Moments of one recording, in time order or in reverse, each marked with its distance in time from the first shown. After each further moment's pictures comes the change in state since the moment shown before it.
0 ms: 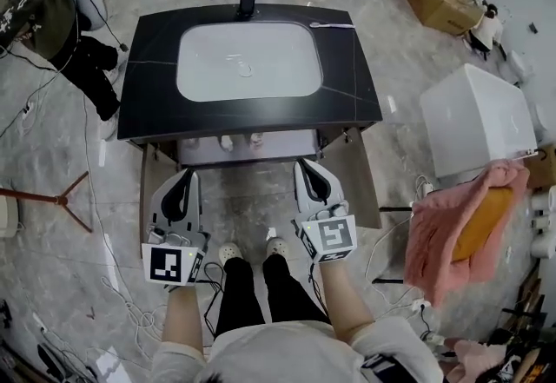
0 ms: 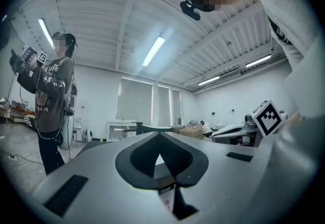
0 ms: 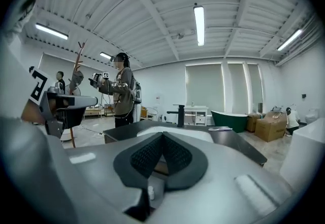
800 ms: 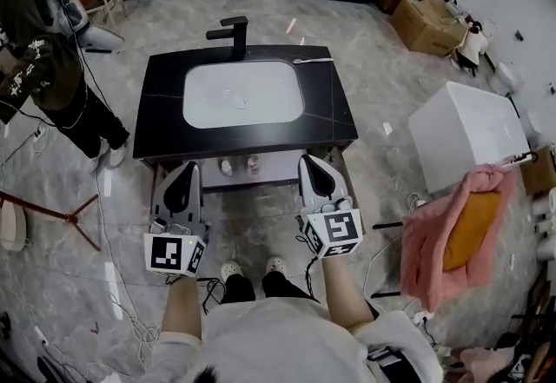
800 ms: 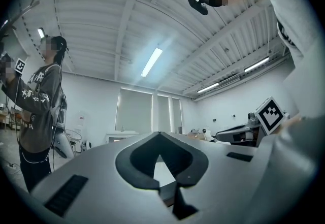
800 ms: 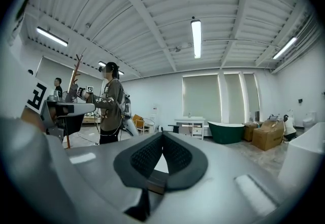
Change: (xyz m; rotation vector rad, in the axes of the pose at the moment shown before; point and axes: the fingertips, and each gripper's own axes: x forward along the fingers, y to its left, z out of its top) left arm -0.006 -0.024 0.113 0.025 -0.100 0.009; right arm -0.045 -0.023 0.121 0.004 -0.107 -0.032
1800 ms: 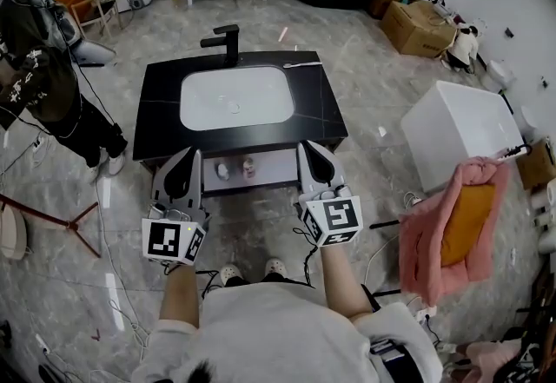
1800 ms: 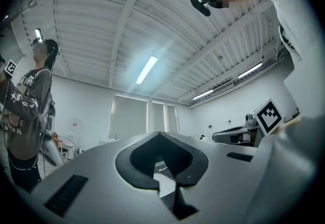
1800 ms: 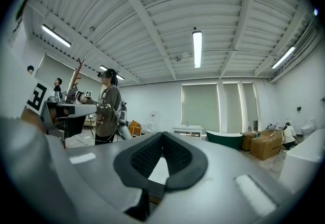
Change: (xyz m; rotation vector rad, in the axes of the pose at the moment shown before) left arm 0.003 -0.023 0.048 0.014 -0.088 -0.058; right arm -0.019 -0.004 0.052 -0.040 -0.087 -0.021
